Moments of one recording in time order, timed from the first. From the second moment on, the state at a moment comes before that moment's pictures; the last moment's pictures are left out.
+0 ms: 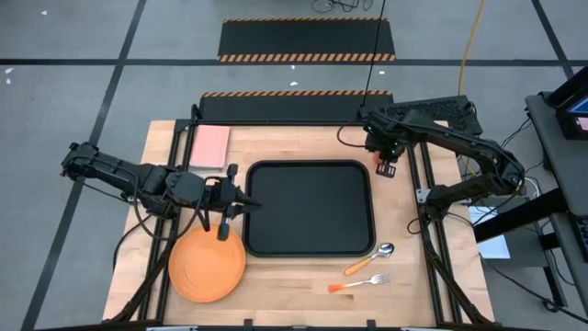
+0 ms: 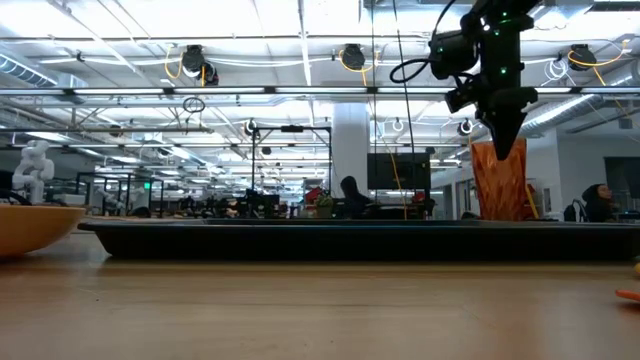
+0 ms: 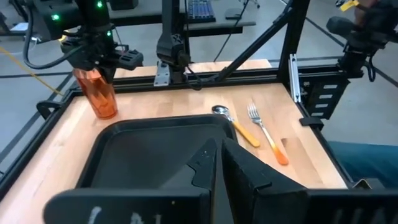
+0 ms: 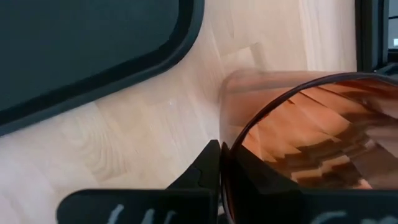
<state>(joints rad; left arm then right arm) -0.32 1.06 1.03 -0.30 -0.24 -0.05 -0.62 1.33 1.08 -1.23 0.13 -0.29</state>
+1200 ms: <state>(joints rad) -0.31 1.15 1.03 -0.17 -0.58 -0.18 -0.45 1.23 1.08 -1.24 0.35 -0.29</state>
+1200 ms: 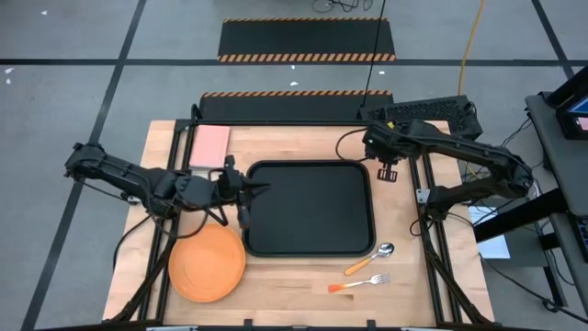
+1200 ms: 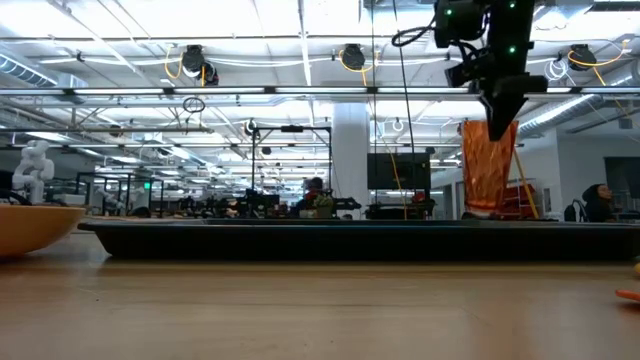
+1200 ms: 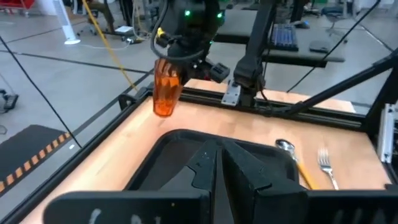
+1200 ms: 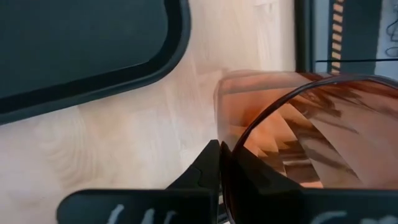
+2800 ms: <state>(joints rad) -0.30 1.21 1.03 -0.05 -0.59 -0.14 -0.32 1.11 1.16 -1.22 0.37 -0.32</state>
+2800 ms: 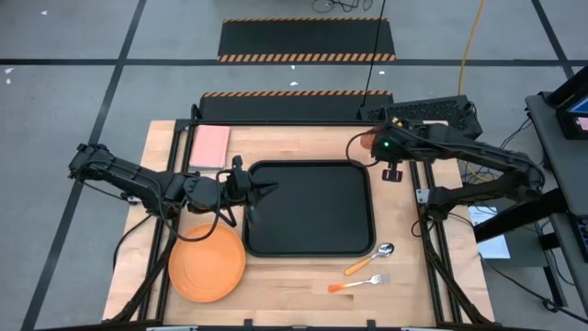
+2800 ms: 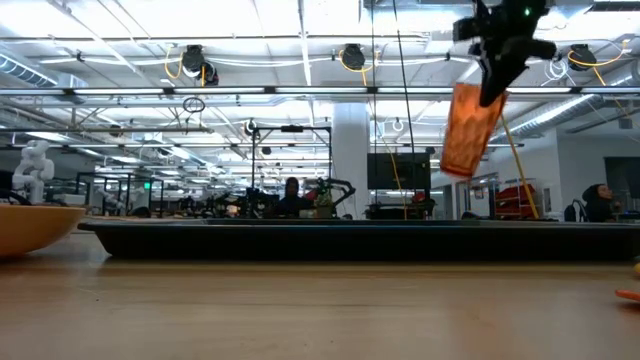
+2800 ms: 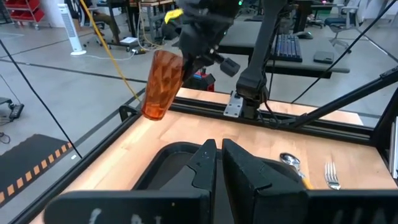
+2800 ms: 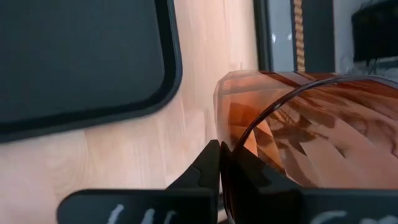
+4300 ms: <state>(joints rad) -0.34 1.21 1.03 -0.15 -0.58 -0.11 -0.23 1.51 1.42 -1.39 0.01 -0.26</state>
